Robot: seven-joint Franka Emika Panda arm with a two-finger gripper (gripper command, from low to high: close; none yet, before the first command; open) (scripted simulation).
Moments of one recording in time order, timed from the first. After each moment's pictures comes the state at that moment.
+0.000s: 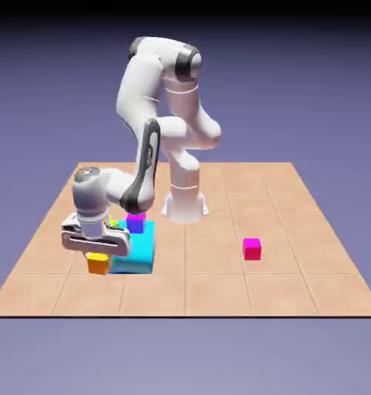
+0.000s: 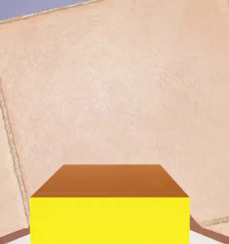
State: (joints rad) arm -0.11 0.23 -0.30 -2.47 0.19 2.65 0.35
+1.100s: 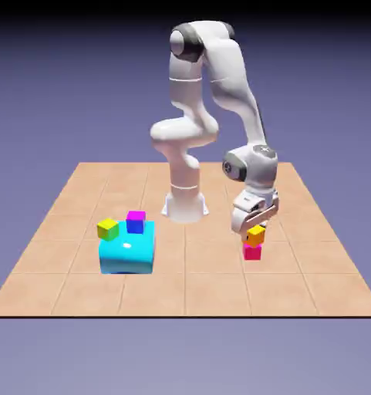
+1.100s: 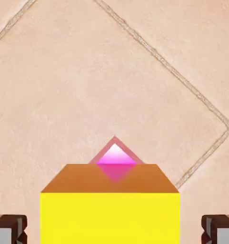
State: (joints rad) arm 0.43 -0.10 0.28 -2.85 0.05 2.73 0.69
